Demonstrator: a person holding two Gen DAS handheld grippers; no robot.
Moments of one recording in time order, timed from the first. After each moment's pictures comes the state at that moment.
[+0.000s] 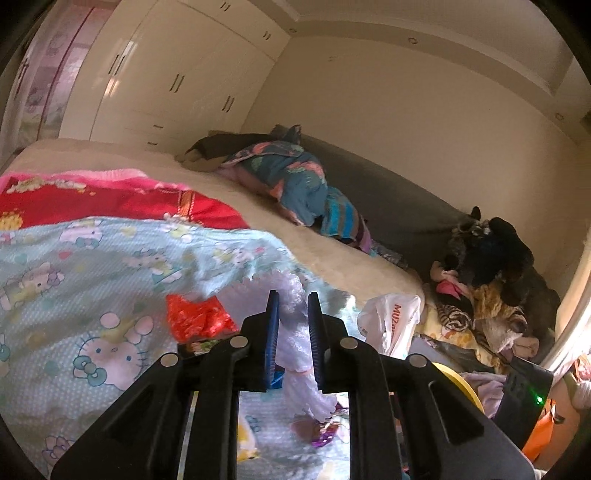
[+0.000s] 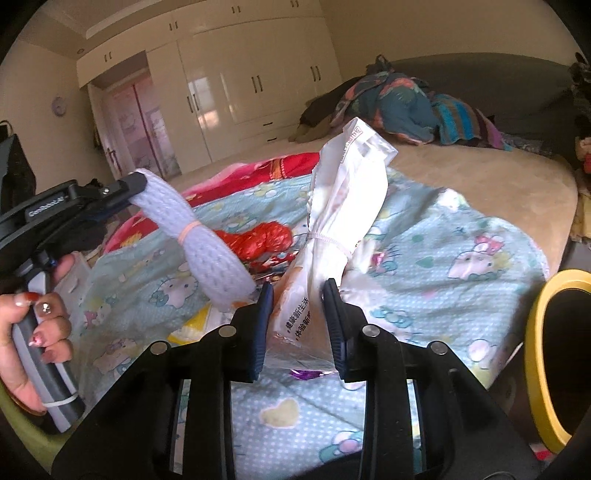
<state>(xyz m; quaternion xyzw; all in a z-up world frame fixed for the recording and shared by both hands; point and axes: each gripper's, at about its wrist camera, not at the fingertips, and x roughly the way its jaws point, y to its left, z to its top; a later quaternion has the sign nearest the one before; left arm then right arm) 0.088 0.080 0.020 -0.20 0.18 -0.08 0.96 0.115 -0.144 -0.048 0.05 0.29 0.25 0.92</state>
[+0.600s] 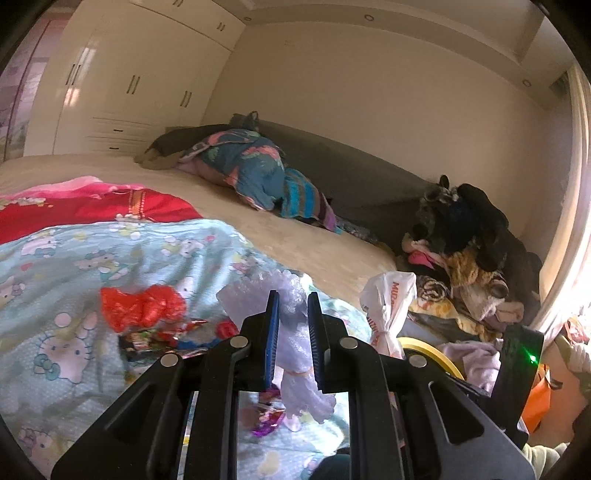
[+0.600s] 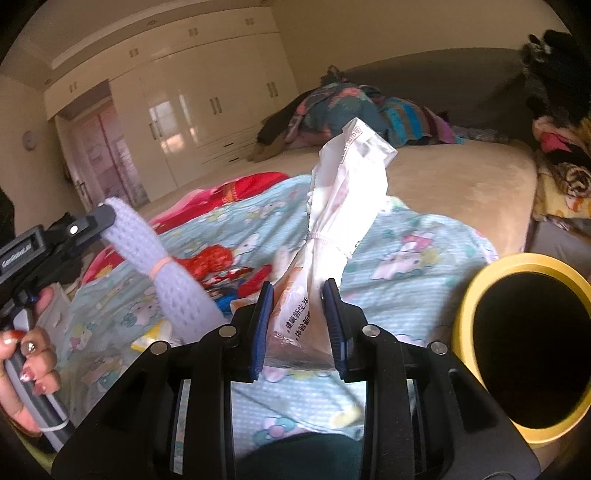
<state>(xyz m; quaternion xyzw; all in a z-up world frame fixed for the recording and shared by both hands) 0.088 0.005 0.025 -0.15 0.20 -0.15 0.96 0.108 -0.227 -0.041 0.09 0.28 0.17 0.94</state>
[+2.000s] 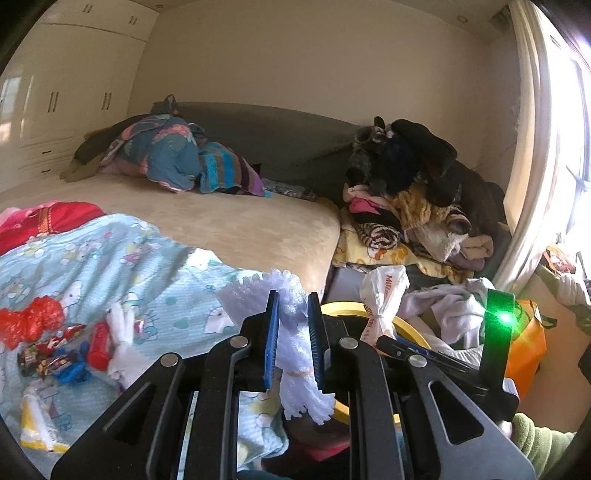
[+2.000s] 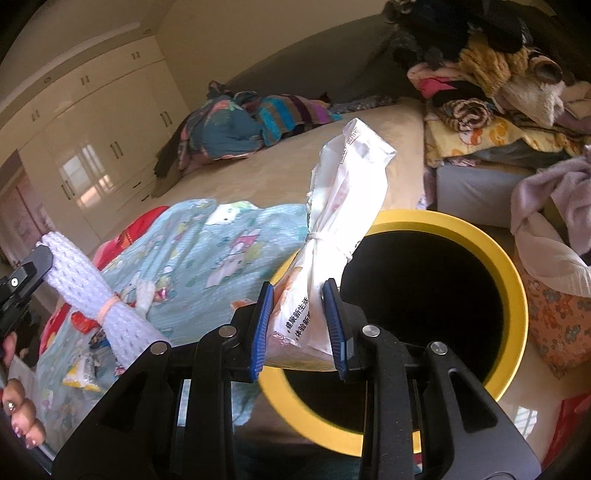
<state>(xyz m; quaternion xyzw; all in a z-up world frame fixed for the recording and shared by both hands) 0.113 -0.172 0.007 -0.05 0.23 -0.26 0.94 0.099 -0.385 -0.076 0.20 0.30 0.00 0.93</state>
